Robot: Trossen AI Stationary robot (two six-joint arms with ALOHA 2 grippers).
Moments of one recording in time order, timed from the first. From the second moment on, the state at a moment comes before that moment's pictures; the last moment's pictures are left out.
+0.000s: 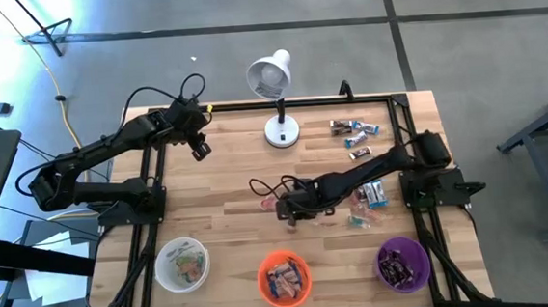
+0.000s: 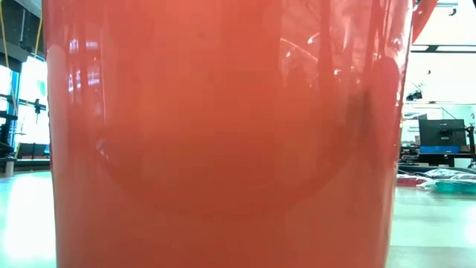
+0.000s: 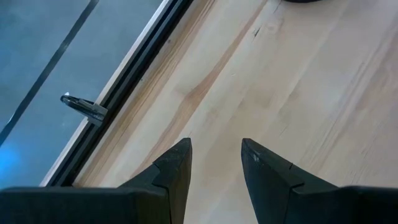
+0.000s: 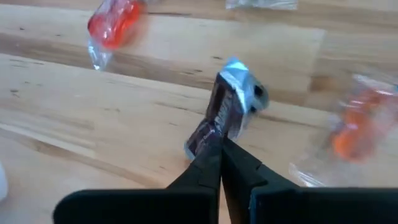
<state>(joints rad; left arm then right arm) 0.65 1.10 0.83 -0.71 -0.19 0.19 0.18 1.91 1.29 -0.57 0.04 1.64</state>
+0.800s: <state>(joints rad) 0.65 1.10 0.83 -0.71 -0.19 0.18 0.18 1.89 1.29 -0.61 0.02 1.59</state>
